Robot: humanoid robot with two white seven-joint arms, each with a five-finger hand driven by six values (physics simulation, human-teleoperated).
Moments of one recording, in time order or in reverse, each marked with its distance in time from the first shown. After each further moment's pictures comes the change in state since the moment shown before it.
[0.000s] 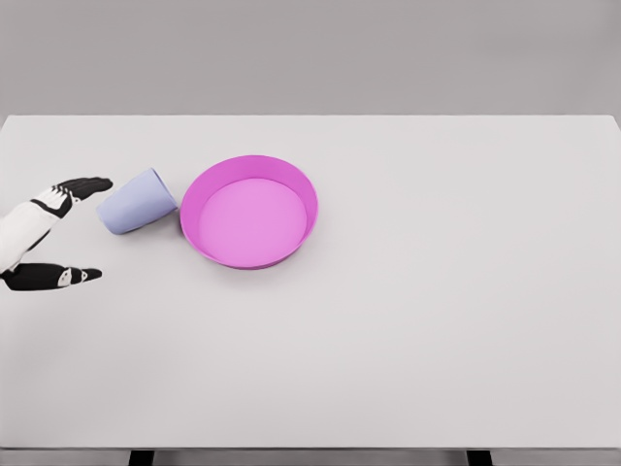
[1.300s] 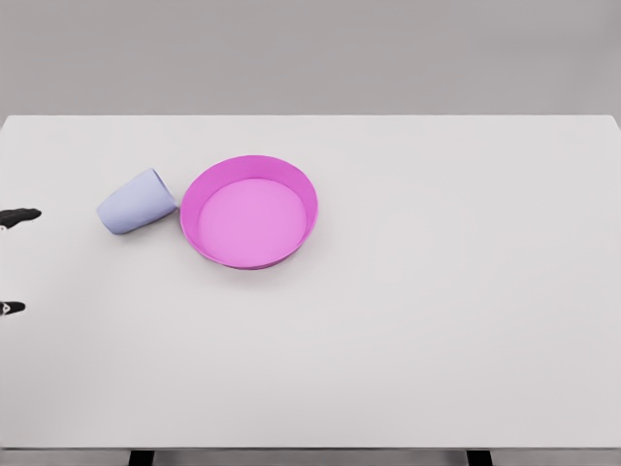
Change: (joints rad) left arm 0.170 -0.125 0.438 -0.002 0.060 -0.002 -0.416; right arm 0.002 0.000 -0.023 0.000 0.001 0.000 0.000
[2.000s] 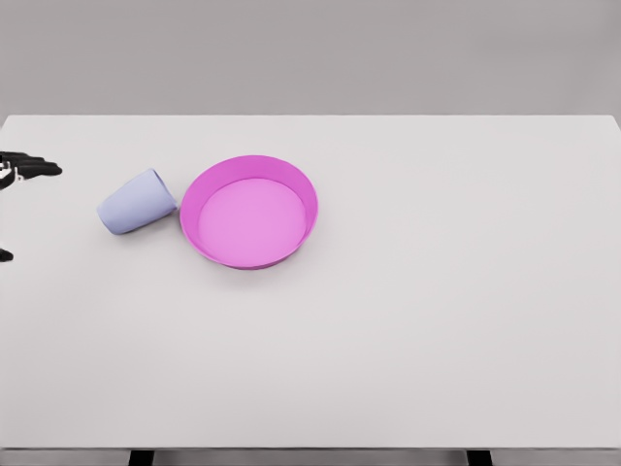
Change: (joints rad) left arm -0.224 0.341 -0.227 -0.036 0.026 0.039 0.027; right arm 0.000 0.000 0.000 0.000 0.000 0.000 0.000
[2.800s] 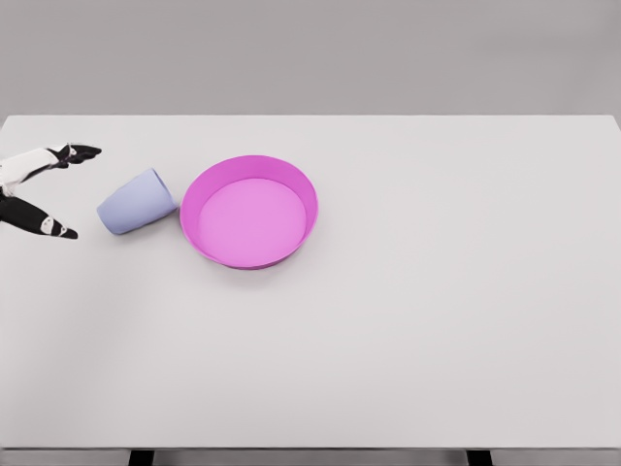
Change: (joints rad) left arm -0.365 -0.109 -0.396 0.016 0.080 0.773 -0.079; right arm 0.000 0.000 0.000 0.000 0.000 0.000 0.000
